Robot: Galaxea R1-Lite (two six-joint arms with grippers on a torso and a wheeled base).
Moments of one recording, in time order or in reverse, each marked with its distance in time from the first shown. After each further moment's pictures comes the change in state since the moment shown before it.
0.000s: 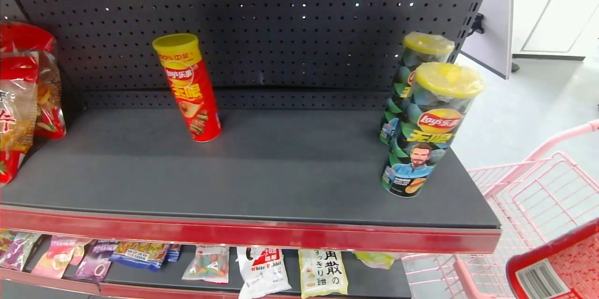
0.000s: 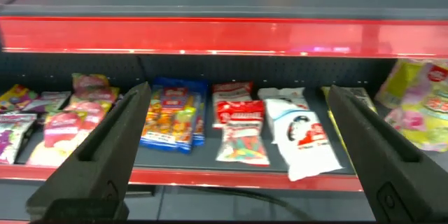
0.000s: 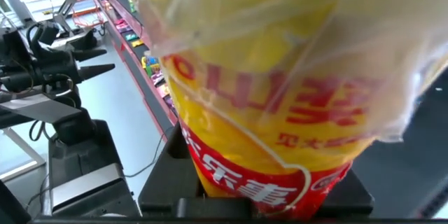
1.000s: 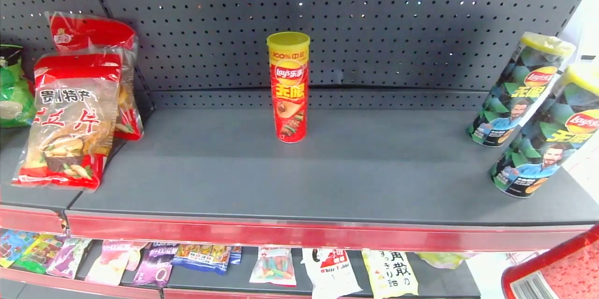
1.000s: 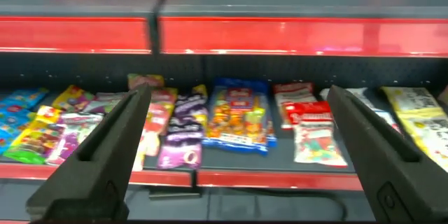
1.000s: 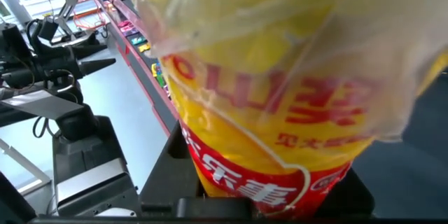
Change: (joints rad) left arm 0.000 0.000 0.000 0.000 0.000 0.000; right arm 0.000 -0.011 0.041 0.001 -0.001 -0.001
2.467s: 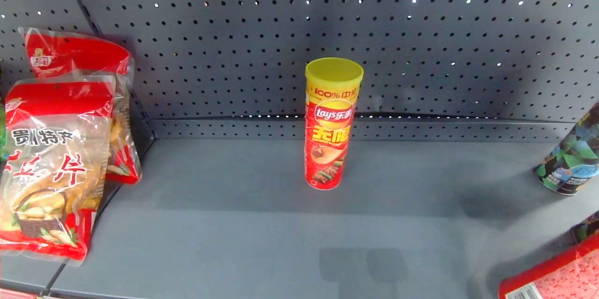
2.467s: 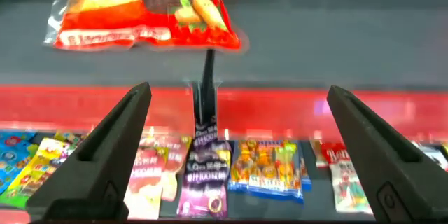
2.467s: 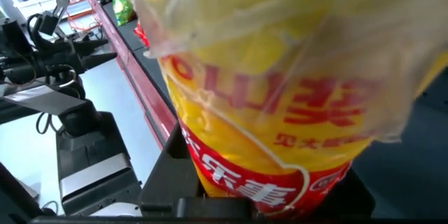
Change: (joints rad) left arm 0.000 0.000 0.000 0.000 0.000 0.000; right arm 0.001 -0.020 0.042 0.000 0.001 0.000
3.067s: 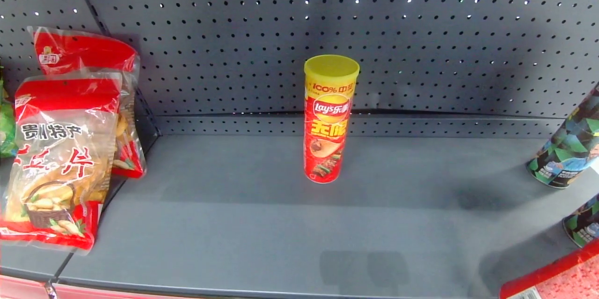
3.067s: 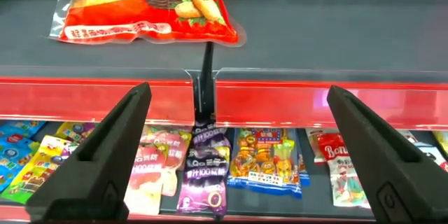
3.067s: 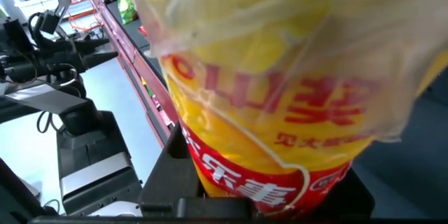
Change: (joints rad) left arm 0.000 0.000 0.000 0.000 0.000 0.000; right arm 0.000 -0.010 0.007 0.001 0.000 0.000
